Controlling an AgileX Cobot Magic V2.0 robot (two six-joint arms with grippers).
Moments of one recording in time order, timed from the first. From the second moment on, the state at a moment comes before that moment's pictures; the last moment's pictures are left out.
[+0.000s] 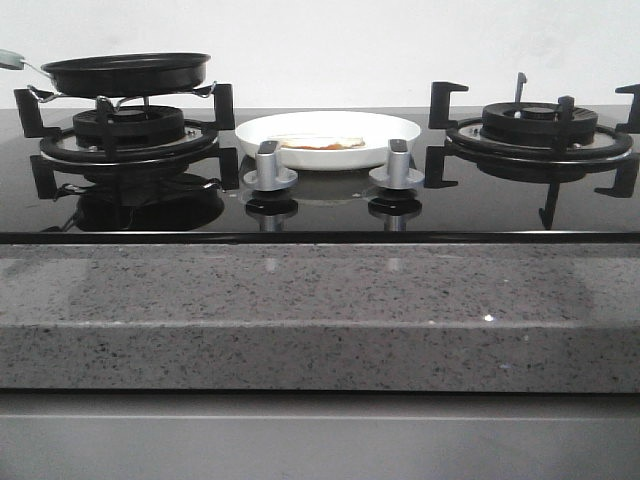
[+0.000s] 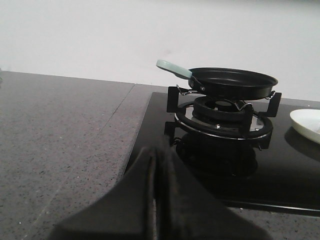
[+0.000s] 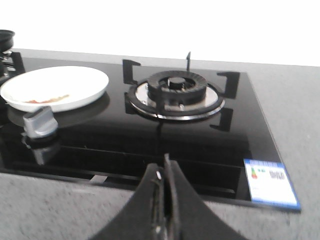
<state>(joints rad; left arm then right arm) 0.02 0.00 0.00 0.03 0.04 -0.13 0.02 0.08 -0.16 0.39 0.24 -0.35</state>
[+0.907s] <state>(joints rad) 0.02 0.00 0.00 0.03 0.04 -0.13 0.04 -0.01 0.03 0.40 0.09 -0.35</state>
